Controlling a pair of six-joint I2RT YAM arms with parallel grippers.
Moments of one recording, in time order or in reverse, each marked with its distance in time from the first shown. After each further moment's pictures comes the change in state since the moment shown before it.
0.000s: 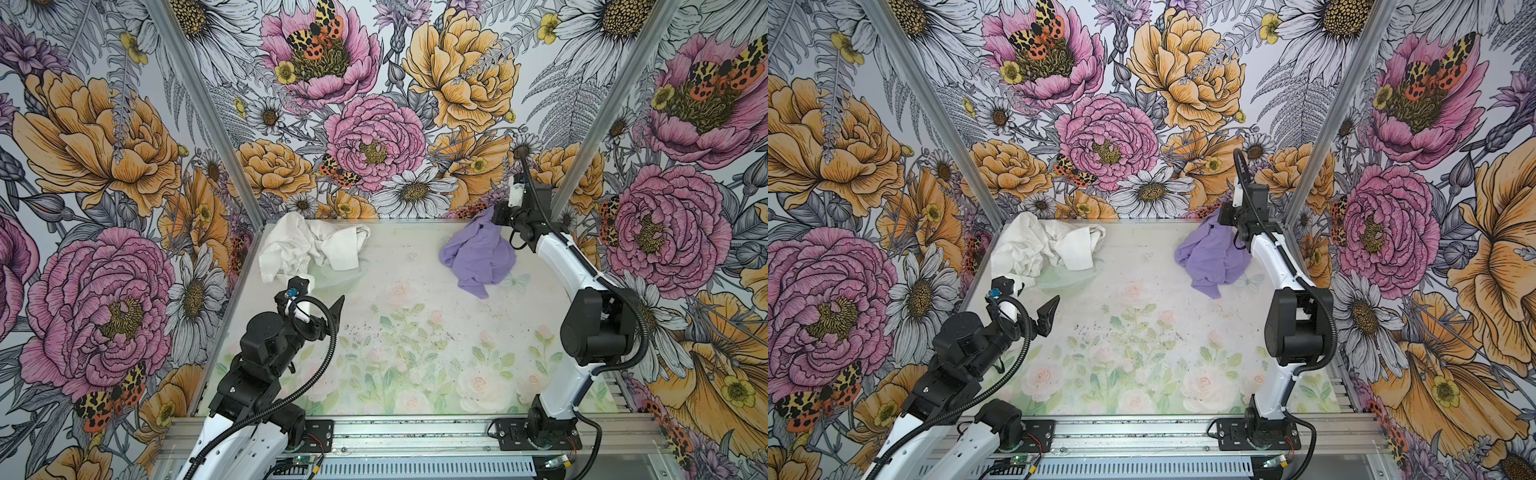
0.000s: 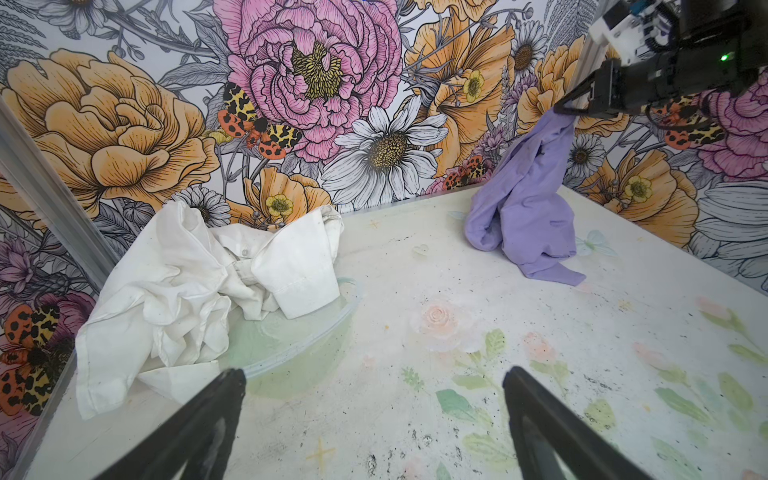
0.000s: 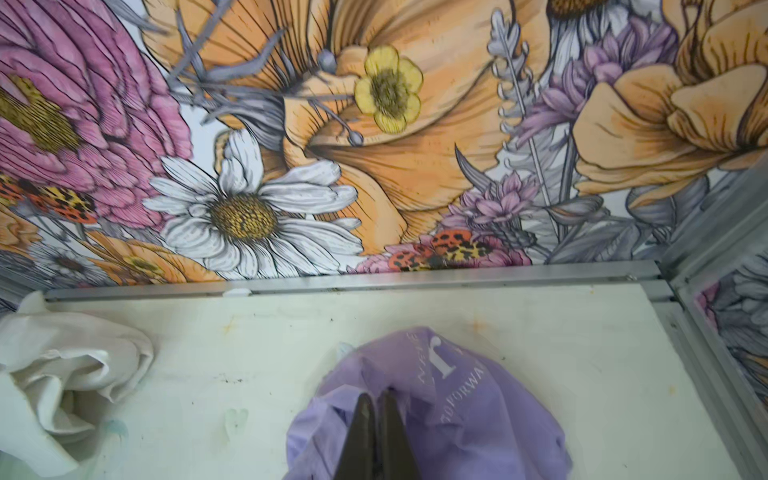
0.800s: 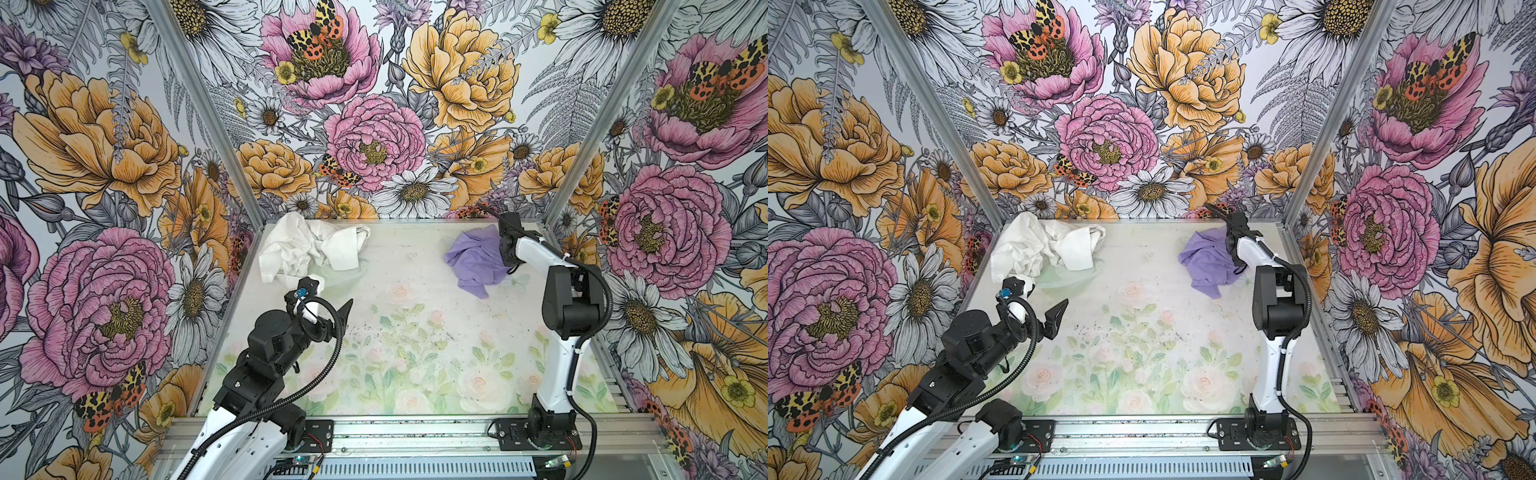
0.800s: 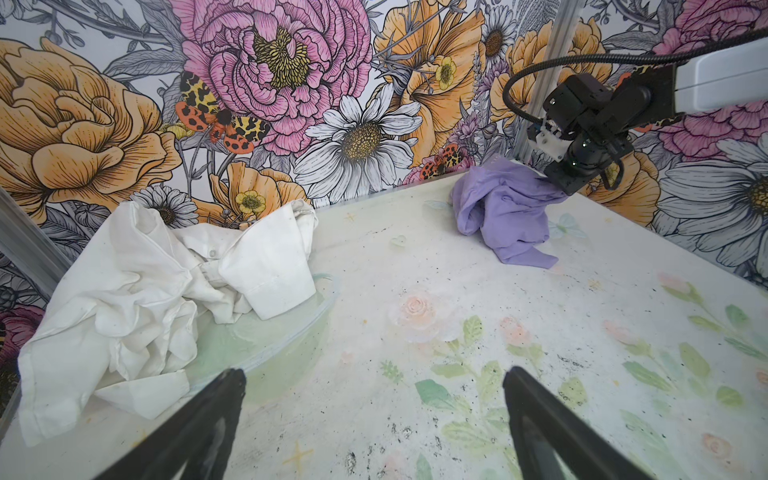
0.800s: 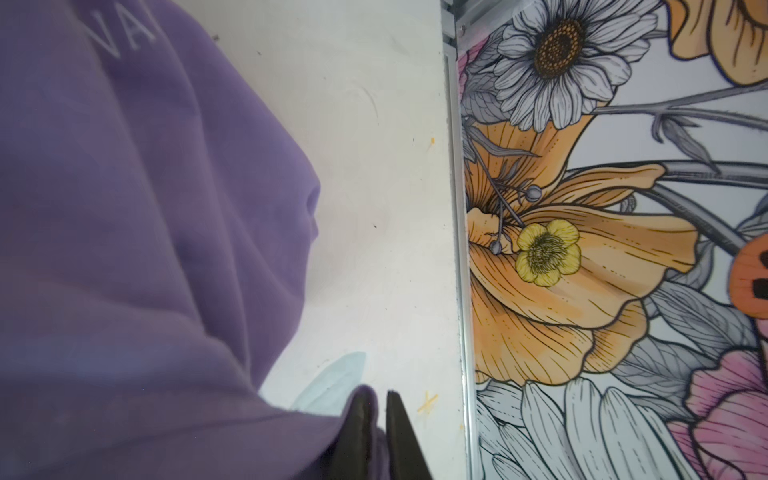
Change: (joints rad) left arm -0.062 0.032 -0.010 0.014 0.007 -0.001; right arm 0.002 0.255 0.030 -0.362 0.742 -0.298
